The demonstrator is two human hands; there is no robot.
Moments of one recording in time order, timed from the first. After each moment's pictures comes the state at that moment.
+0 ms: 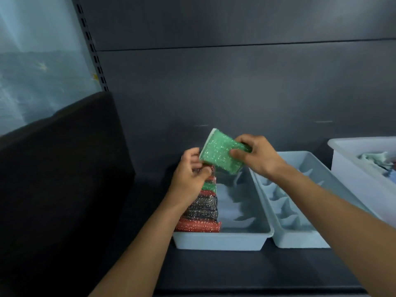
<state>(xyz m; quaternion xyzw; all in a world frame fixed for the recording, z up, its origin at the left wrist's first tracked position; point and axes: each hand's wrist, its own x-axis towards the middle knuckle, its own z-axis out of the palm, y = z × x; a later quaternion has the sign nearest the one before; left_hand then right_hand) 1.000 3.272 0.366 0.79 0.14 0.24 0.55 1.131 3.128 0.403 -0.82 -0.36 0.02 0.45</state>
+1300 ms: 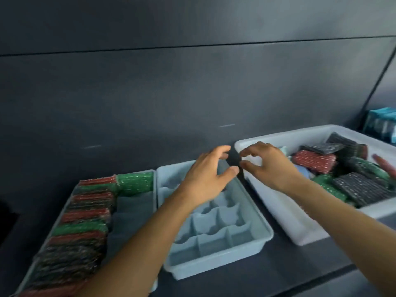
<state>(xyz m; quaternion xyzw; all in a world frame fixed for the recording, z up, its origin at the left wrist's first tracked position) 1.159 3.070 0.400 0.92 -0.06 0.10 0.36 1.237 2.897 0.393 -0.92 -0.26 -0.11 0.26</state>
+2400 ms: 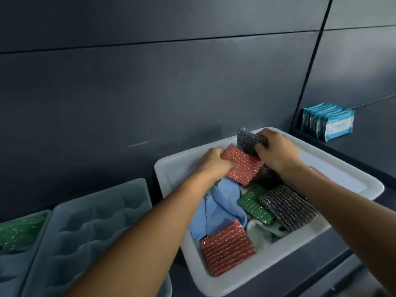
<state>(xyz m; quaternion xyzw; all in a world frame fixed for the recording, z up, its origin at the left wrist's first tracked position) 1.366 2.872 0.363 0.85 0.04 -0.04 0.52 1.385 2.699 0.384 -0.96 -0.05 -0.17 0.23</state>
